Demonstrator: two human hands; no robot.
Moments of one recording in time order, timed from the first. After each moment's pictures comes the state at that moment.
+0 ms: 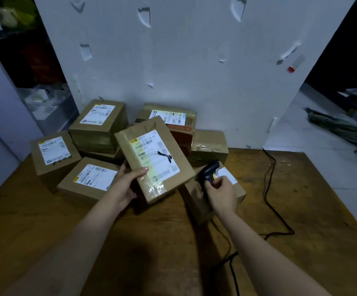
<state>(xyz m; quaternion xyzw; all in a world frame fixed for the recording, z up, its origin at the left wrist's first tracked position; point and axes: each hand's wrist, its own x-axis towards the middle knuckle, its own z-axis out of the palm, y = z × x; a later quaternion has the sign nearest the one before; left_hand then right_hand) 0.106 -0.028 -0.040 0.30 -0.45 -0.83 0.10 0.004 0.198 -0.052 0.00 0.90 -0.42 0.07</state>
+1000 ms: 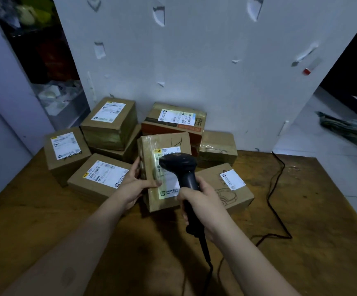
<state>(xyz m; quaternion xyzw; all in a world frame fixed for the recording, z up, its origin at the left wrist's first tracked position) 0.108 -0.031 -0.051 0.28 -0.56 -0.78 0.09 0.098 0.170 0.054 -0.10 0.68 -0.63 0.37</state>
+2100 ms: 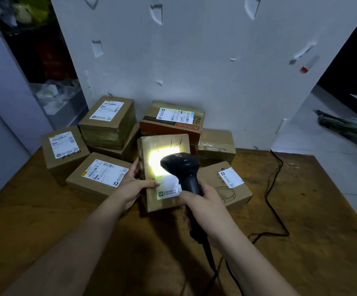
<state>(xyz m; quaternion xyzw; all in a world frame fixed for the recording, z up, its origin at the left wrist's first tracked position) 0.109 -0.032 -0.058 0.27 -0.55 -0.78 0.08 0.112 0.180 0.069 -0.11 0.73 -0.58 0.33</state>
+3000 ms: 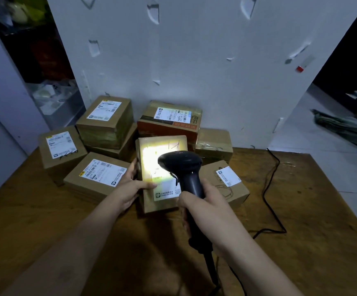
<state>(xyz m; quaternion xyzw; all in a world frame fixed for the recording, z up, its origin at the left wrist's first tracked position) 0.112 -0.027 -0.056 0.29 -0.55 -0.78 0.07 0.128 0.193 0.092 -0.12 0.73 -0.58 0.34</state>
